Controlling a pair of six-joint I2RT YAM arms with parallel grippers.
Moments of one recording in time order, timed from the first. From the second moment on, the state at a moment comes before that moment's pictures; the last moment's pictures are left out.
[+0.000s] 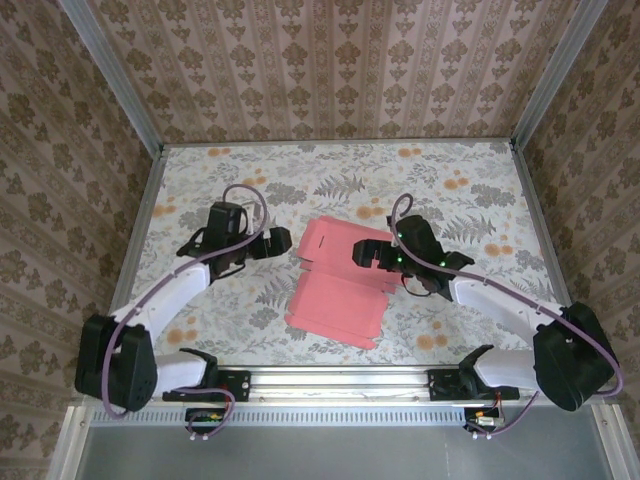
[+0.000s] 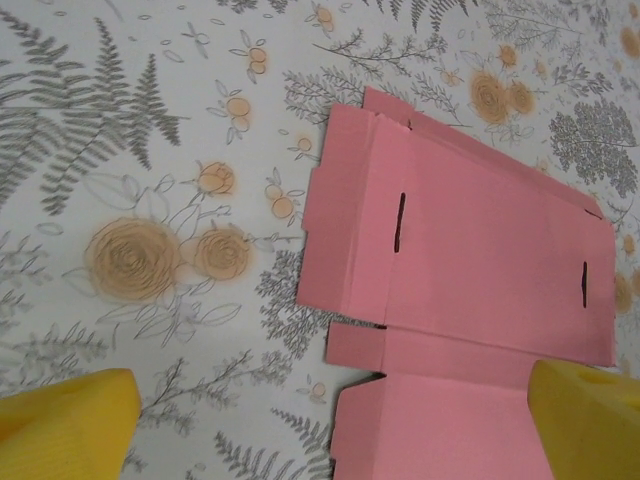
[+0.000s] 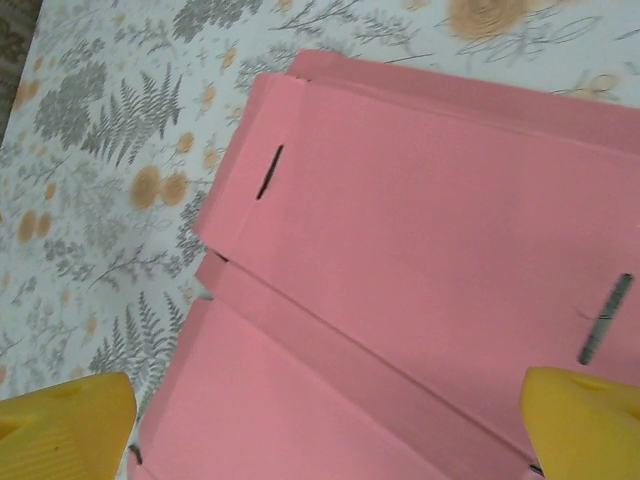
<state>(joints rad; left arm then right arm) -0.37 1.30 0.81 -0.32 0.30 -0.42 0.53 1.23 0.68 -0.17 -0.09 0.63</state>
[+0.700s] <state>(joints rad) -0.50 1.90 1.37 -0.60 0.31 -0.20 0.40 1.35 0.56 -0.10 -0.16 0.76</state>
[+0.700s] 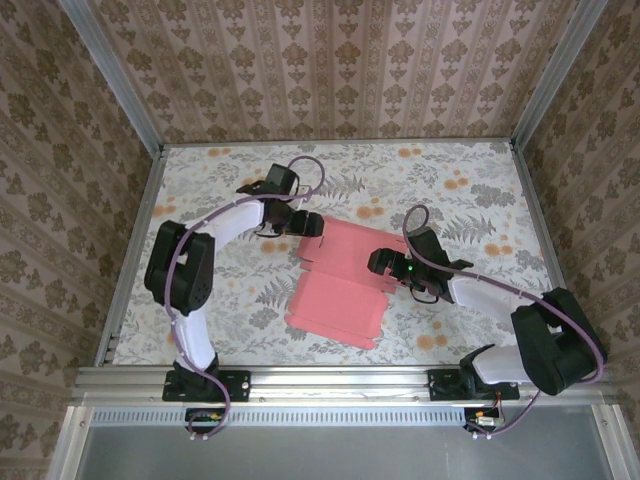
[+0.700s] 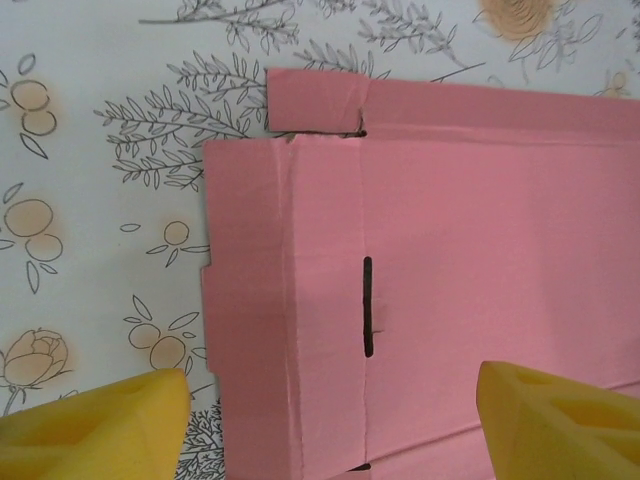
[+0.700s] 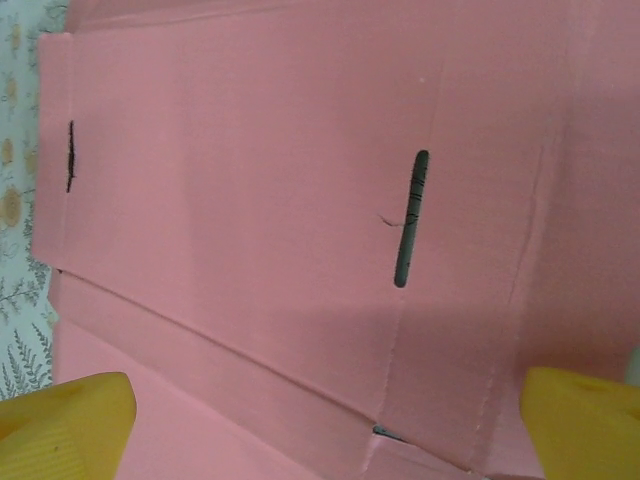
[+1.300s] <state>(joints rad) -0.52 2.02 1.46 -0.71 0.26 -0.17 0.38 1.41 0.56 -0.03 -0.20 0.77</state>
